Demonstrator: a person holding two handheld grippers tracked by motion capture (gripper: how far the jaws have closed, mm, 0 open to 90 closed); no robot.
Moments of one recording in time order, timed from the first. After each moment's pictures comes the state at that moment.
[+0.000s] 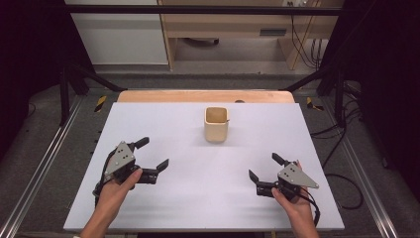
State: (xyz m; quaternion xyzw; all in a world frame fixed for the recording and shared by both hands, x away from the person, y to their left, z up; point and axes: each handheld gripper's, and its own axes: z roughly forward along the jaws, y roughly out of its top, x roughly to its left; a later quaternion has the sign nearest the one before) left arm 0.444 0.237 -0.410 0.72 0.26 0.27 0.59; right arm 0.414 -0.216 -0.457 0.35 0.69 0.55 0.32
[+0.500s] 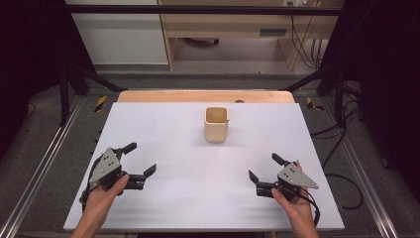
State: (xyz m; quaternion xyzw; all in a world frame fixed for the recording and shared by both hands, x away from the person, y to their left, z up) left arm 0.432 0.269 -0.420 0.72 0.26 0.28 0.58; right arm 0.413 -0.215 -0.457 0.35 0.69 0.55 0.32
